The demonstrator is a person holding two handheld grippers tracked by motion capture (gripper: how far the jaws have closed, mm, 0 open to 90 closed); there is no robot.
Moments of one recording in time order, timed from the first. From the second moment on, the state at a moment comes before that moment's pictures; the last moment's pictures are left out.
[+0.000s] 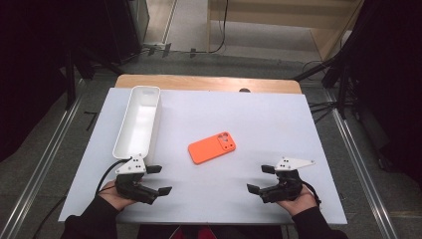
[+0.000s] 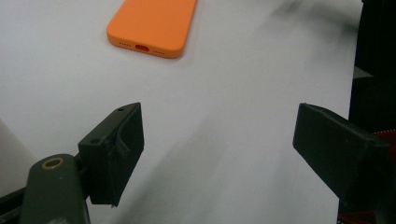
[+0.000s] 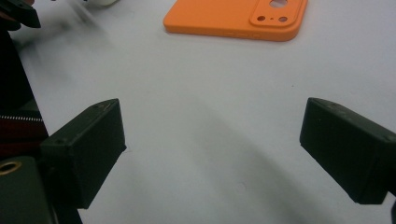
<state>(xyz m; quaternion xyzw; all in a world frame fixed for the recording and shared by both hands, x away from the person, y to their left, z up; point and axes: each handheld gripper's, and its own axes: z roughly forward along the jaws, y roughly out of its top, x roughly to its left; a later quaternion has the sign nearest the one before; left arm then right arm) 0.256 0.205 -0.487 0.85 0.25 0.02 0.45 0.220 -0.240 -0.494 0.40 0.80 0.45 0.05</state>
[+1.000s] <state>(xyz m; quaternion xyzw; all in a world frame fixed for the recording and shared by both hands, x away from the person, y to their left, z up) 0.256 0.204 -0.487 0.86 0.25 0.02 0.45 0.220 -0.240 -0.494 0.40 0.80 0.45 0.05</state>
